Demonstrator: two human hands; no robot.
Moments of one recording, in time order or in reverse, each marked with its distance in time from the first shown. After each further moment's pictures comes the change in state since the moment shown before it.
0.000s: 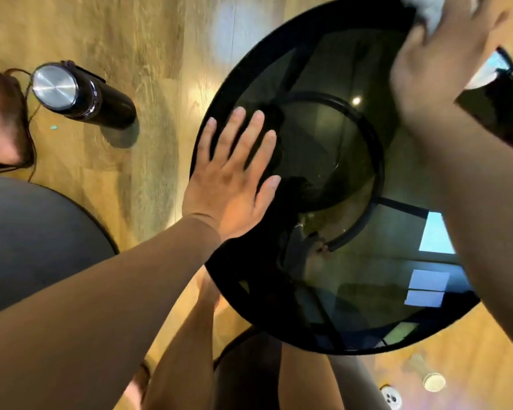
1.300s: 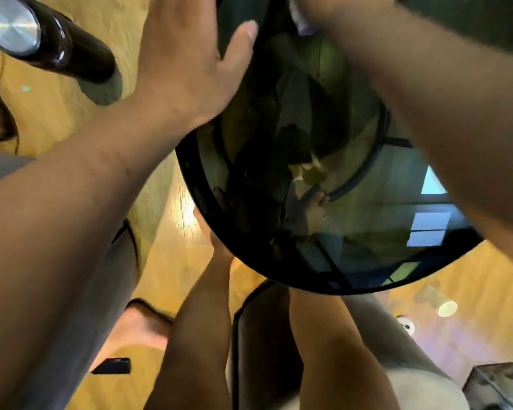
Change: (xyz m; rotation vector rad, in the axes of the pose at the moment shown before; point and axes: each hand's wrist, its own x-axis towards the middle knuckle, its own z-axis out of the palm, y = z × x) left_hand 0.024 -0.043 -0.045 -0.333 0.041 -0.235; right_hand -0.126 -0.074 -0.037 0.091 -0.698 -0.290
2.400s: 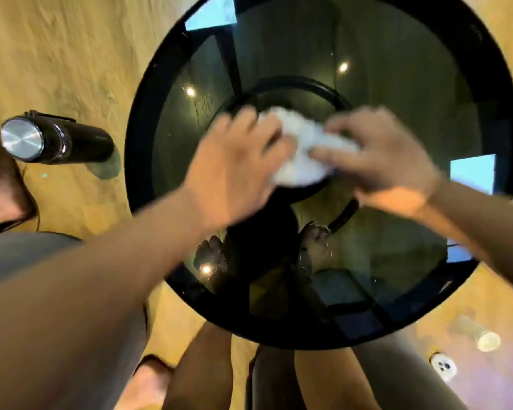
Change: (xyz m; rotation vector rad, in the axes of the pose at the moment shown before) left_hand 0.010 0.085 0.039 0.398 -0.114 0.674; right_hand -0.056 0.143 -0.037 -0.011 0.141 -0.543
